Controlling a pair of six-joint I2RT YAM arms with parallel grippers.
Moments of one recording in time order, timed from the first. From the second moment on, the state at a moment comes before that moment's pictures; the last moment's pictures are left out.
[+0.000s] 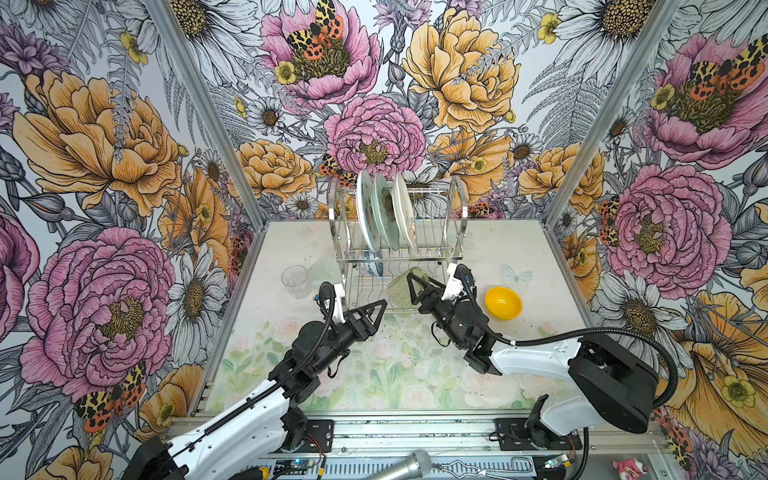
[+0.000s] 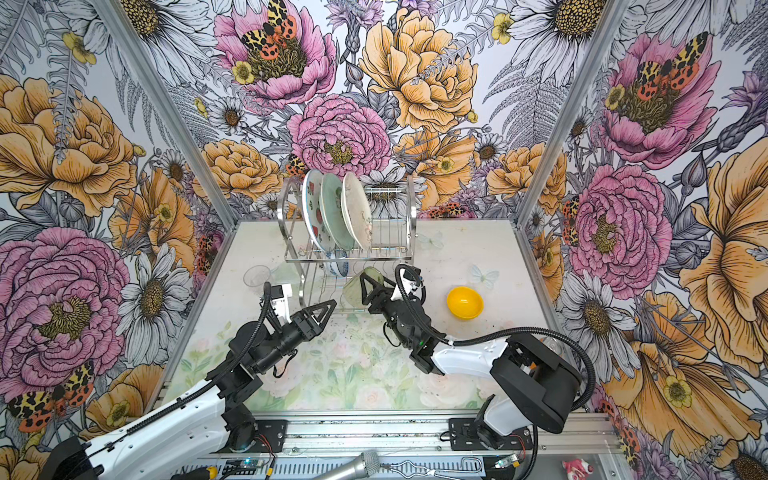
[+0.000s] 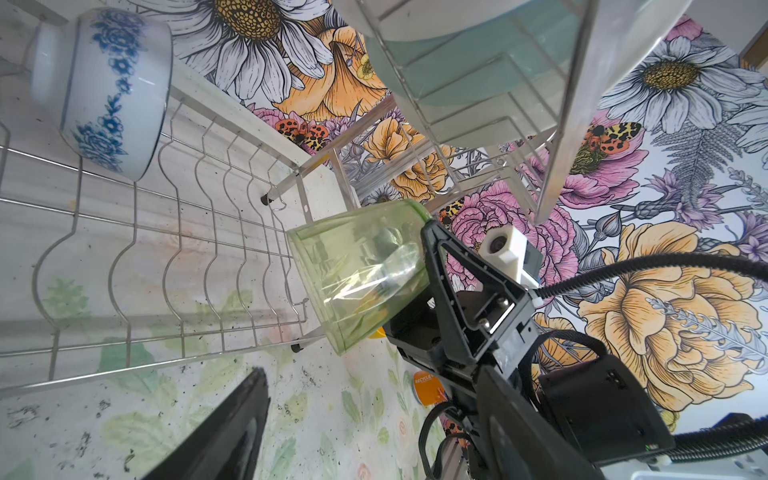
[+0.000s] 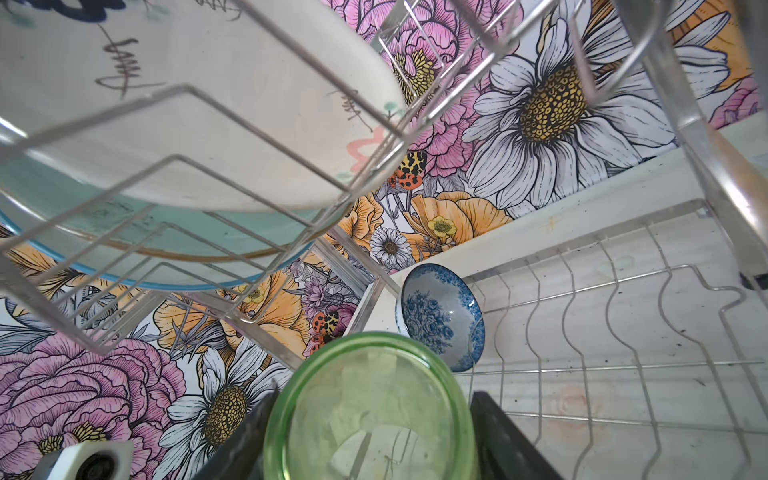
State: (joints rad) left arm -0.70 0.77 0.30 0.44 0.04 -0.97; right arm 0.86 1.47 0.57 0.93 0.31 0.77
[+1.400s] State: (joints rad) left arm -0.68 1.18 0.34 0.92 0.17 -1.01; right arm 0.84 1.47 0.57 0.97 0.23 0.90
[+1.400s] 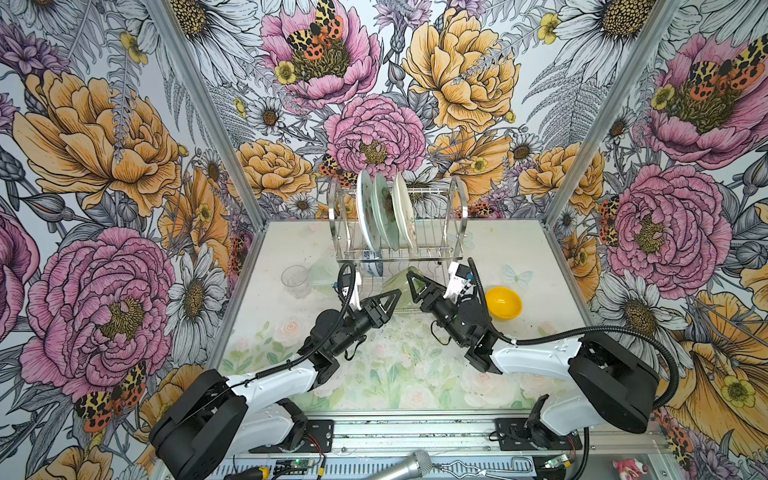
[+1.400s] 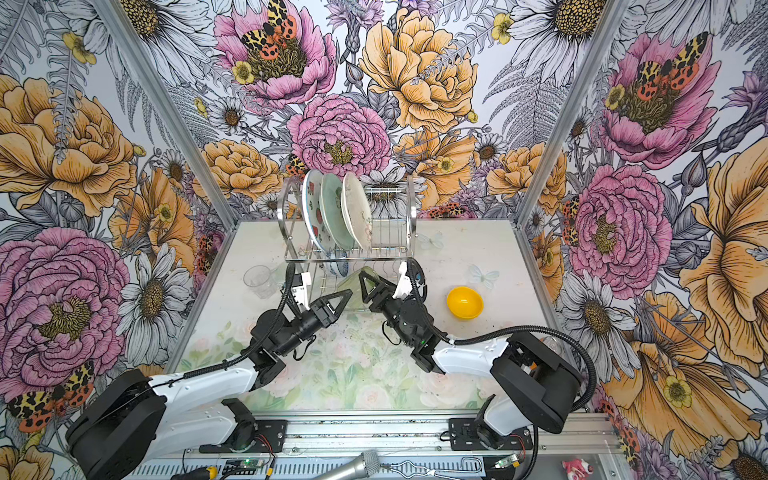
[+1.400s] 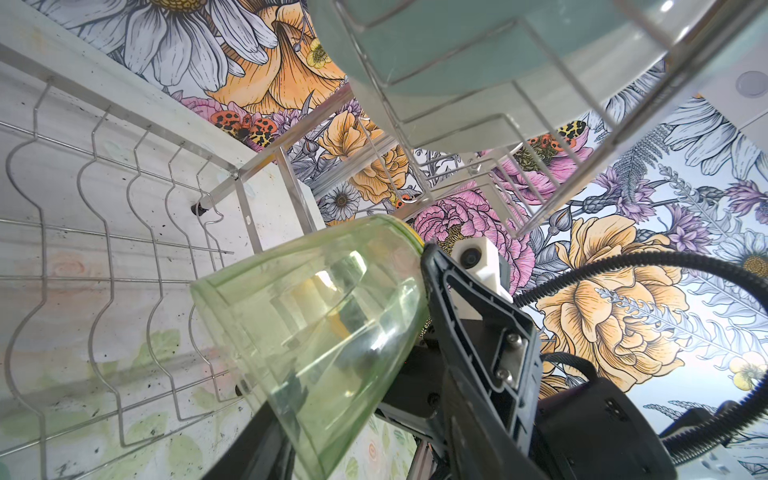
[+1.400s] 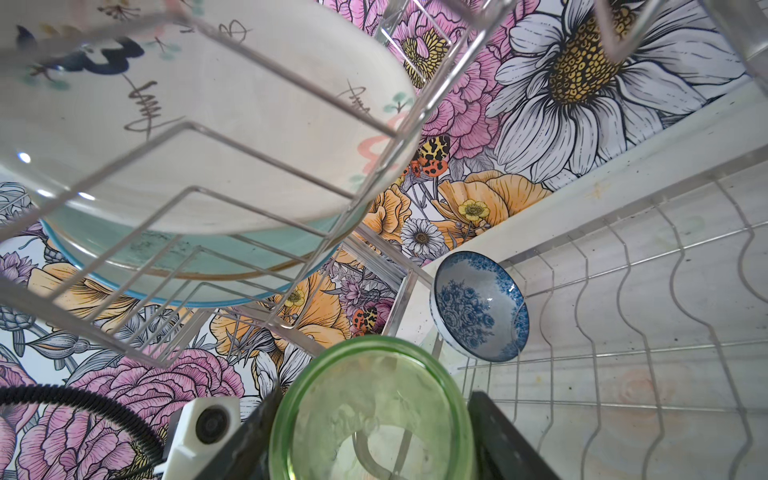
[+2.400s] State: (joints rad) left arm -0.75 1.12 0.36 0.84 0.16 -0.96; right arm 0.84 1.49 0.57 0.98 0.17 0.98
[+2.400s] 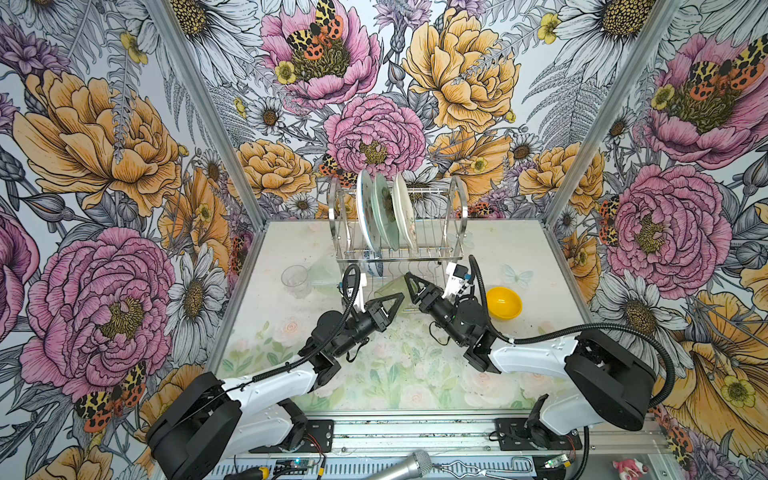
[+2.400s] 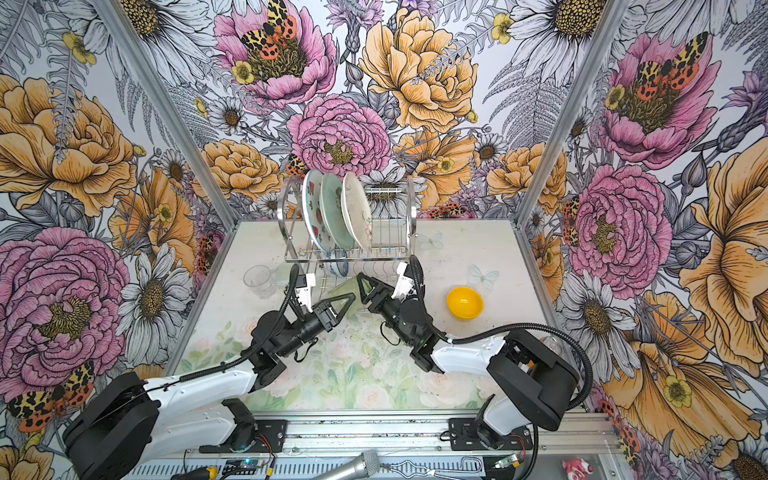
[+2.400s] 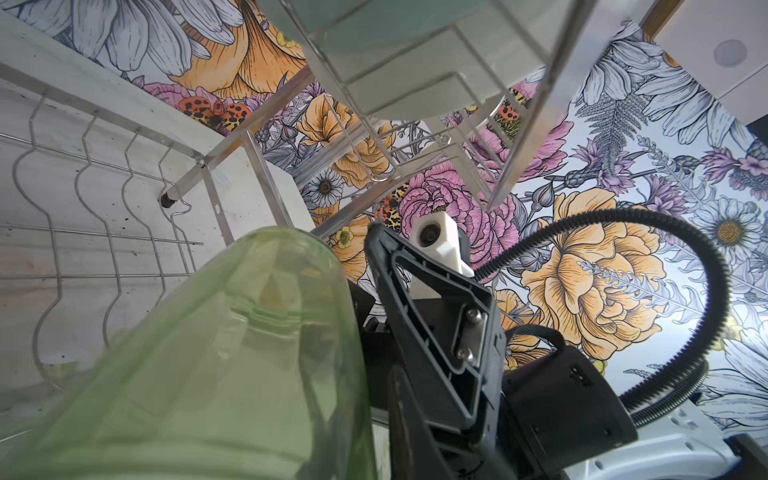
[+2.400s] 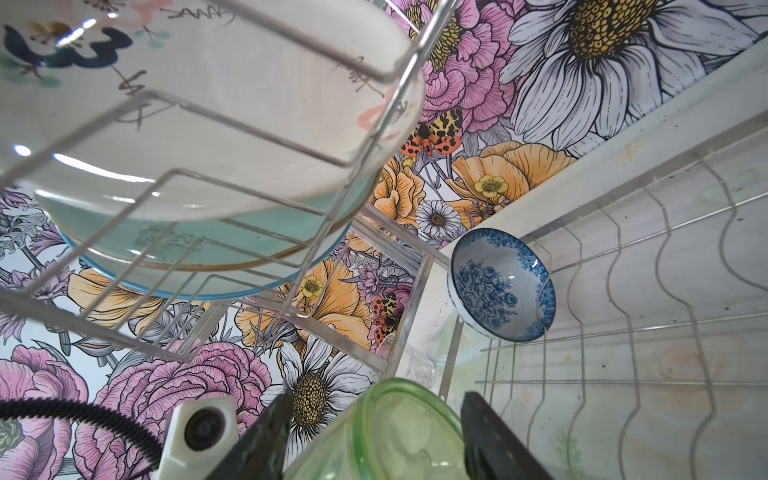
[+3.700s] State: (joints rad) left arm -0.81 0.79 0.42 0.10 -0.07 -0.84; right arm 0.94 1.31 0.39 0.82 0.36 0.60
